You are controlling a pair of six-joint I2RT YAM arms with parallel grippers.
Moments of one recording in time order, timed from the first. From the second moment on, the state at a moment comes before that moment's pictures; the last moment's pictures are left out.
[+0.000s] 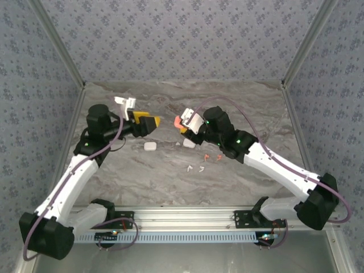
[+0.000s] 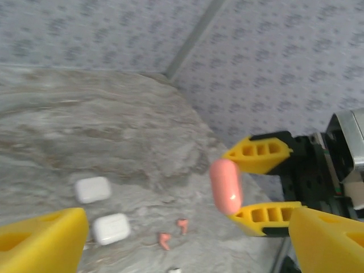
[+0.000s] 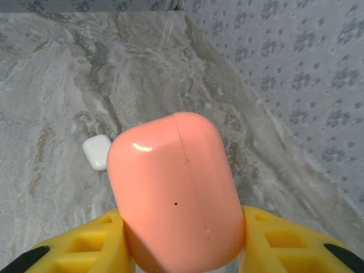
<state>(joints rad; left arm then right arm) -0.32 1.03 0.90 -0.09 0.72 -0.47 0.79 1.26 1.10 -0.29 0.01 -0.41</state>
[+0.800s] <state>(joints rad) -0.54 1.34 0.96 0.21 0.81 -0.63 0.77 1.22 1.06 -0.25 0.04 -0.56</state>
